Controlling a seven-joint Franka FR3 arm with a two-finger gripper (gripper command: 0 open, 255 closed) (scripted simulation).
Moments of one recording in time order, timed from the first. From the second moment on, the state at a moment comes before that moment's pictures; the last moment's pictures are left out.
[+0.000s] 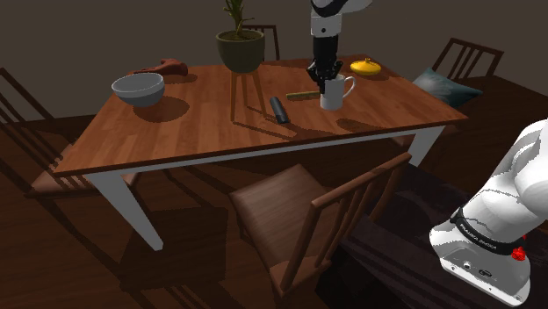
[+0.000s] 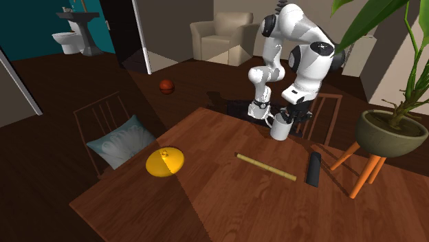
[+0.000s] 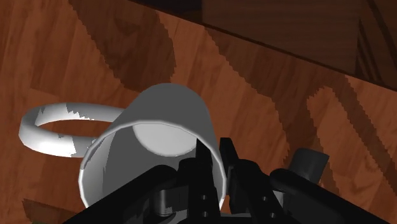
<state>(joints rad) 0.16 0.14 -0.20 -1.82 0.04 1.79 0.21</state>
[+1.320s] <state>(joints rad) 0.16 0.17 -0.20 -1.89 0.05 1.88 0.21</state>
